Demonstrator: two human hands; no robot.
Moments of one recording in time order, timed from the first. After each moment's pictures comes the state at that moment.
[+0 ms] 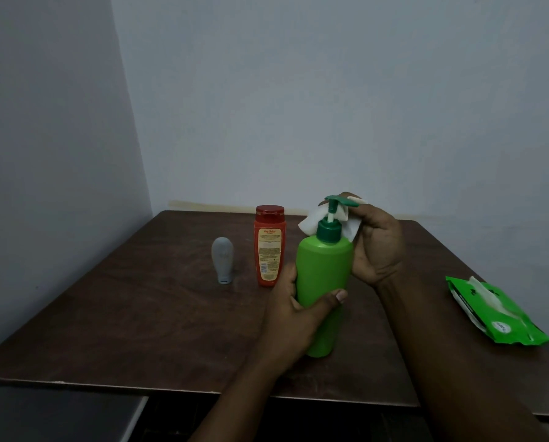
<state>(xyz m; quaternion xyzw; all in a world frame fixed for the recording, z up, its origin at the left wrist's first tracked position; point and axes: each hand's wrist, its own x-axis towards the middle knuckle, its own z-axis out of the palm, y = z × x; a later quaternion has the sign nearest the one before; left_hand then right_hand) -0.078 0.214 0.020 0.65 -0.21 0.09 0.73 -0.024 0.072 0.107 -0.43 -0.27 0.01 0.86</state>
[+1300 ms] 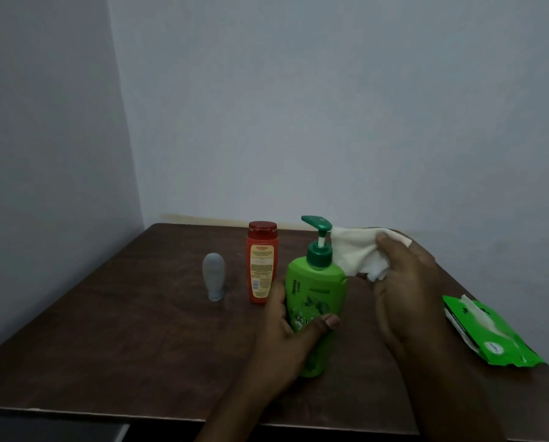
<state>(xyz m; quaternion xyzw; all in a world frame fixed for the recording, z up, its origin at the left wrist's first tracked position) -0.077 0.216 0.013 0.65 -0.20 0.04 0.73 -0.085 0.074 0.110 -0.50 0.00 -0.33 0.80</state>
